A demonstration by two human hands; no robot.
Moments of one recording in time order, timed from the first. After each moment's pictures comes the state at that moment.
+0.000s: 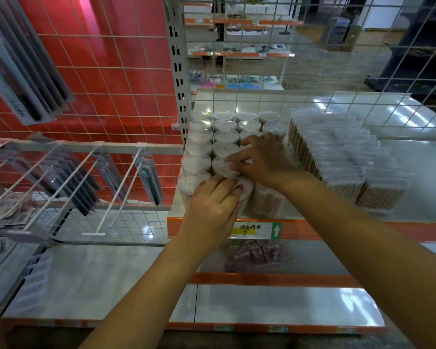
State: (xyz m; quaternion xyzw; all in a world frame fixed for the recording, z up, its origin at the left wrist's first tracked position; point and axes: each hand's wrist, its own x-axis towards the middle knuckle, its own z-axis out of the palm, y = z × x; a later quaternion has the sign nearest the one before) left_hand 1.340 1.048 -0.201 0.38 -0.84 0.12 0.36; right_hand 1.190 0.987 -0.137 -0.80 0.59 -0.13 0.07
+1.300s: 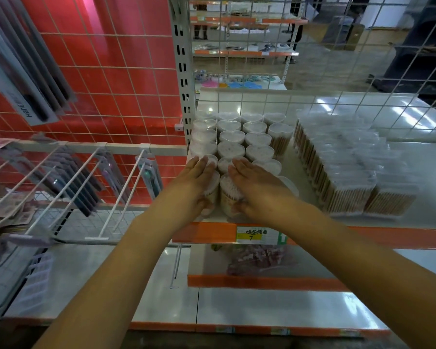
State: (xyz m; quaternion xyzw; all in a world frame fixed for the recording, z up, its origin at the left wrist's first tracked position) left_hand 1.385 1.014 -0.162 0.52 -0.85 -0.09 0.06; right_hand 1.213 1.025 -0.143 -0.84 0.53 0.05 0.07
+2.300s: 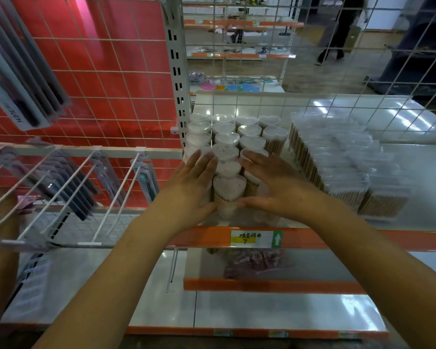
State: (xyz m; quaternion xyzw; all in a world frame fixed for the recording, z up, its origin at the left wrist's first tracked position) left_hand 1.374 1.021 -0.151 0.49 -0.86 -0.05 0.10; right_hand 1.177 1.030 -0.119 -0.84 0.54 0.00 0.09
